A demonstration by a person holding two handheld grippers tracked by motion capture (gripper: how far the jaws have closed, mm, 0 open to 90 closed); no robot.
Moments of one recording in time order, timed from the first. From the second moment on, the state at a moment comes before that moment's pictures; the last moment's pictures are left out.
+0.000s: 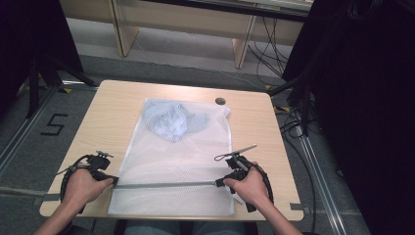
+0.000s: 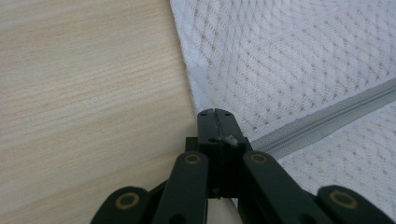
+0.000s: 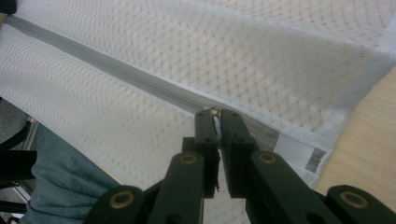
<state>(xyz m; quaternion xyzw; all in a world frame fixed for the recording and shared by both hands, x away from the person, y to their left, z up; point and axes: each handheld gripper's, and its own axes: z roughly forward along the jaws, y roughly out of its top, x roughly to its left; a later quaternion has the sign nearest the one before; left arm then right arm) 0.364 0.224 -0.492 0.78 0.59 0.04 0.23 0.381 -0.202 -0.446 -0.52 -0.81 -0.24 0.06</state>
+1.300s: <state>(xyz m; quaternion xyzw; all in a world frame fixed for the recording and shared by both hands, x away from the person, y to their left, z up) 0.364 0.225 -0.492 0.77 0.59 0.04 0.23 0.381 -0.229 -0.450 -0.58 -0.78 -0.22 0.09</state>
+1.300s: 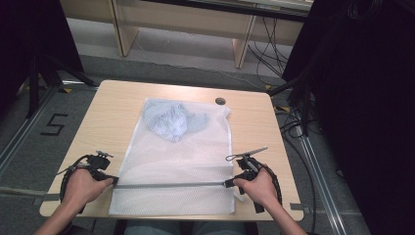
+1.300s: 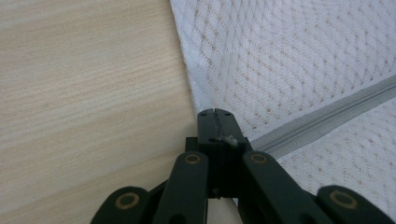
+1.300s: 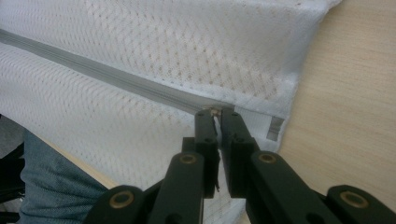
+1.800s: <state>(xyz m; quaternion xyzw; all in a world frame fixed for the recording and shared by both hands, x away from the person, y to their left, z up) 0.364 0.225 -0.492 0.78 0.58 0.04 0.23 0.381 -0.235 -0.453 -0.59 -0.77 -0.22 0.09</state>
